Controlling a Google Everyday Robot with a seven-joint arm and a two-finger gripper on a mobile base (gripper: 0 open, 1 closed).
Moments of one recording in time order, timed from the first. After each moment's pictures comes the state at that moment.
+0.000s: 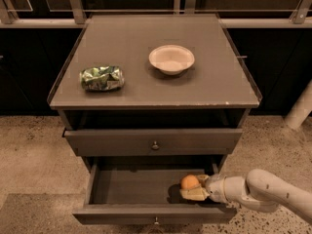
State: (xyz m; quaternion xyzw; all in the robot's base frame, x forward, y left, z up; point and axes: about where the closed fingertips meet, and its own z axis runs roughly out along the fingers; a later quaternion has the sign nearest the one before) arm 0.486 -0.150 0.453 -0.31 0.82 0.35 0.34
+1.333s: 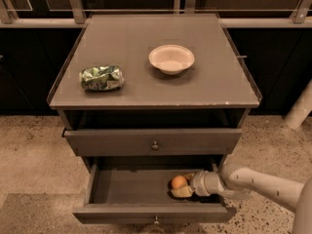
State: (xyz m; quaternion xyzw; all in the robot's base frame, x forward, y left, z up) arm 0.530 -0.127 0.357 -0.36 0.84 0.29 0.29
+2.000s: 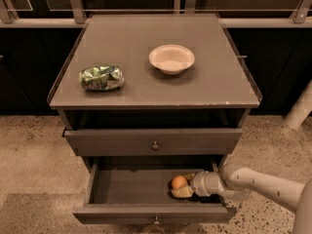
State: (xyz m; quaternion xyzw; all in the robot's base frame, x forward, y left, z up) arm 0.530 -0.127 0.357 -0.36 0.84 0.29 0.29
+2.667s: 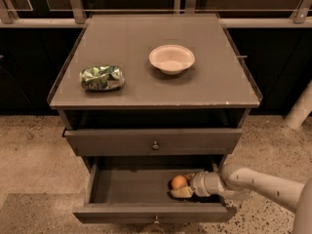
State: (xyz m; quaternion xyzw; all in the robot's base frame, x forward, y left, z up) arm 0.530 -0.127 0.357 -0.36 0.84 0.29 0.29
